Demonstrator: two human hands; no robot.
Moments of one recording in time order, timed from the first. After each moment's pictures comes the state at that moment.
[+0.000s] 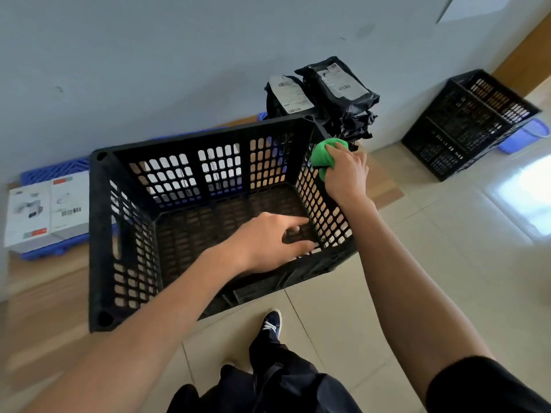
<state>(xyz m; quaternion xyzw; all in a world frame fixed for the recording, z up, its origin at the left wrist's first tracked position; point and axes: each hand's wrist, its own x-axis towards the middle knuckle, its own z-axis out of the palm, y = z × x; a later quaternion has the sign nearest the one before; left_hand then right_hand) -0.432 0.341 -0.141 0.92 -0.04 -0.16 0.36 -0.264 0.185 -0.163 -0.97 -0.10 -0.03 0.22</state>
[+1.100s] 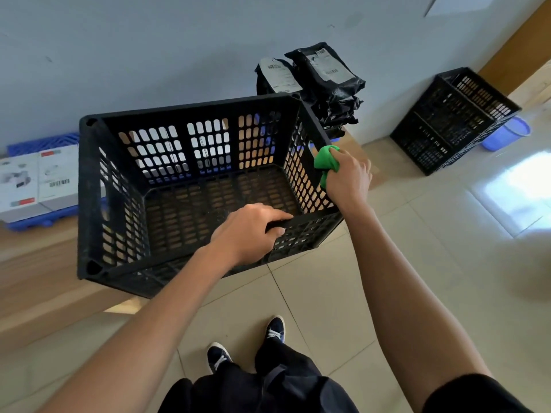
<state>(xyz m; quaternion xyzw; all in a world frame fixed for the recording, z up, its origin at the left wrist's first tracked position) -0.481 0.315 -0.175 0.94 -0.01 -0.08 0.33 -0.319 0.130 -0.172 -0.97 -0.05 -0.04 0.22</state>
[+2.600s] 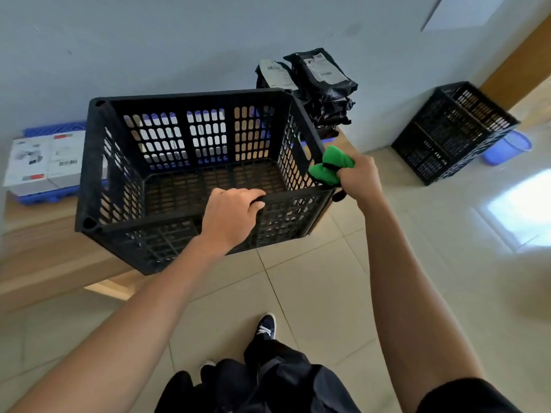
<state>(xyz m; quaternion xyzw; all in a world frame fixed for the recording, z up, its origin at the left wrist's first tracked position) -0.508 0.283 -0.185 0.97 0.06 0.12 0.22 -0.349 0.062 -0.139 -0.90 -0.03 0.05 0.43</state>
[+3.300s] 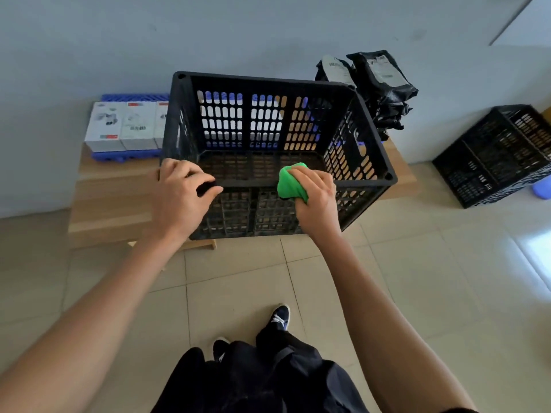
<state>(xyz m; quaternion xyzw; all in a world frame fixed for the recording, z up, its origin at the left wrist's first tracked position) -0.639 0.412 -0.194 0.93 0.20 0.28 0.13 -0.493 0.178 -0.196 -0.86 -0.36 -0.08 0.36</state>
